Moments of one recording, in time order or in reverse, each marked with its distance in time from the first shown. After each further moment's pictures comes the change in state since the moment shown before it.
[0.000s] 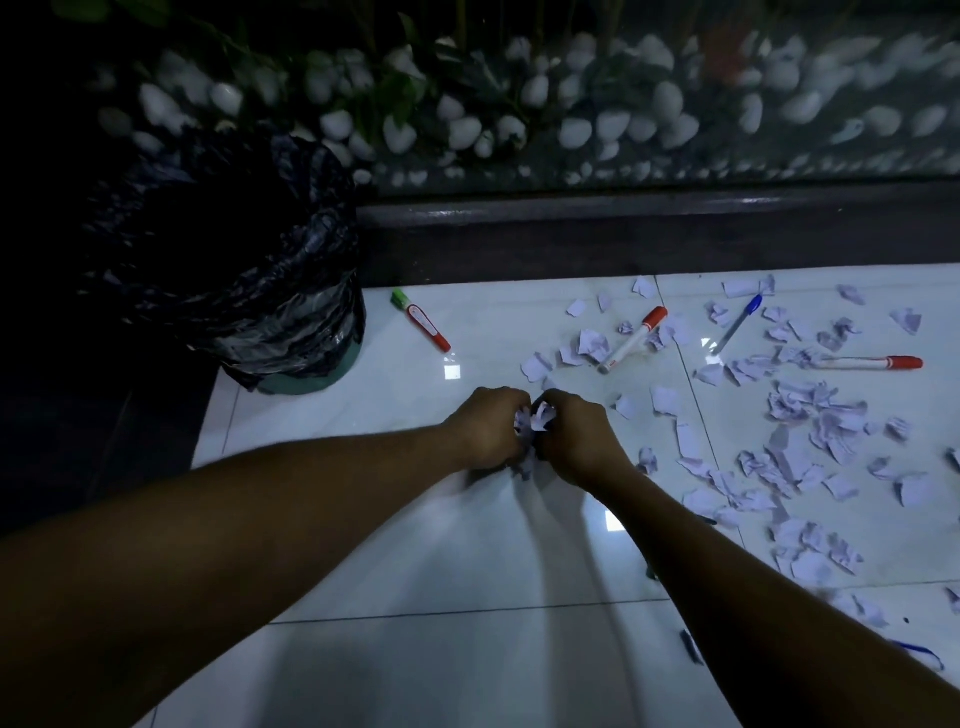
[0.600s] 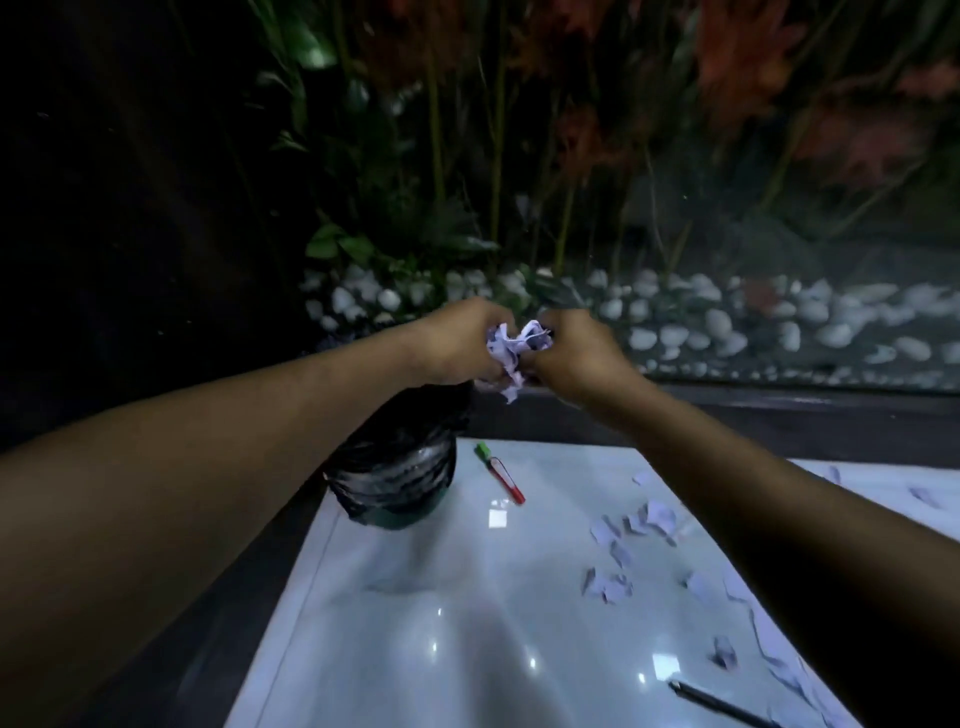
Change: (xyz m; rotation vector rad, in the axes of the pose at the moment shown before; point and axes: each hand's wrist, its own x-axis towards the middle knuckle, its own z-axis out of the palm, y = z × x) left_hand -0.075 0.022 -0.267 0.030 0.446 0.120; right_hand 0.041 -0.233 -0.146 0.254 0.158 -0.354
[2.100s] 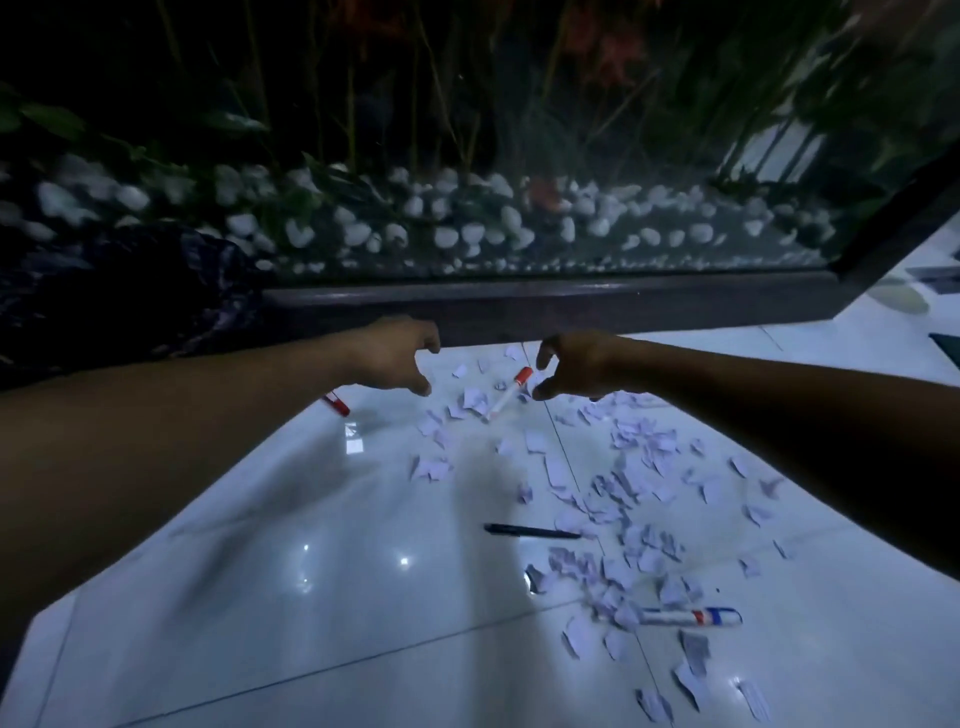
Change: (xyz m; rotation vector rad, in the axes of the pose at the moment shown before) left_hand 0.017 0.048 0.149 0.228 -0.384 0.112; right_hand -0.106 0.137 -0.136 -0.641 -0.399 0.468
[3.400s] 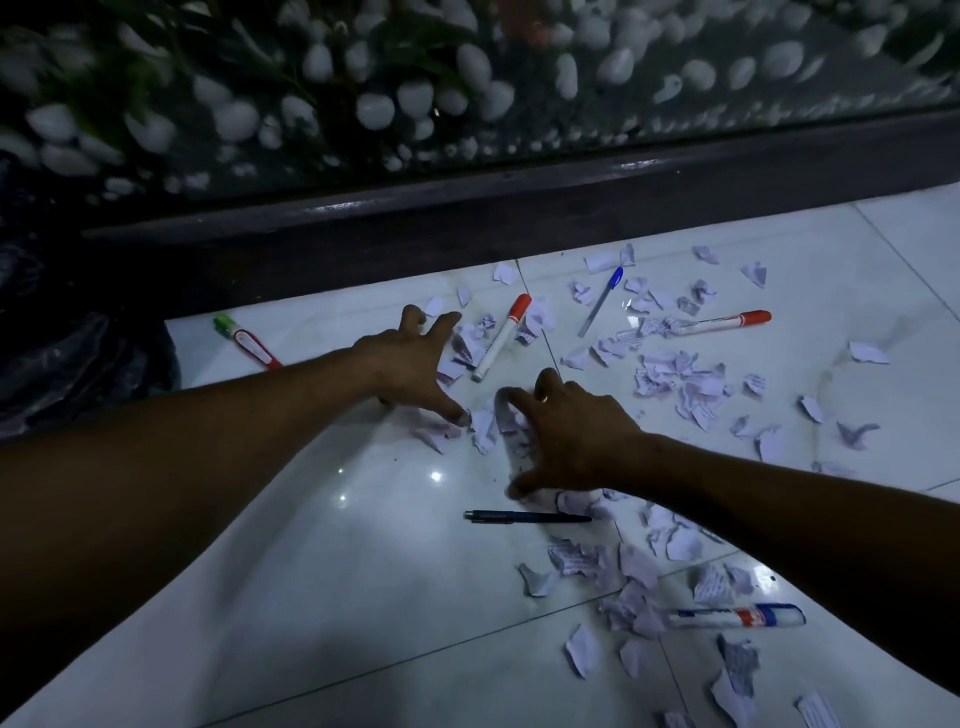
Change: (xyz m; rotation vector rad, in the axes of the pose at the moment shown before) left_hand 0.106 0.014 0.121 0.193 -0.291 -0.130; right_hand 0.061 0.083 0.157 -0.226 -0.045 -0.248
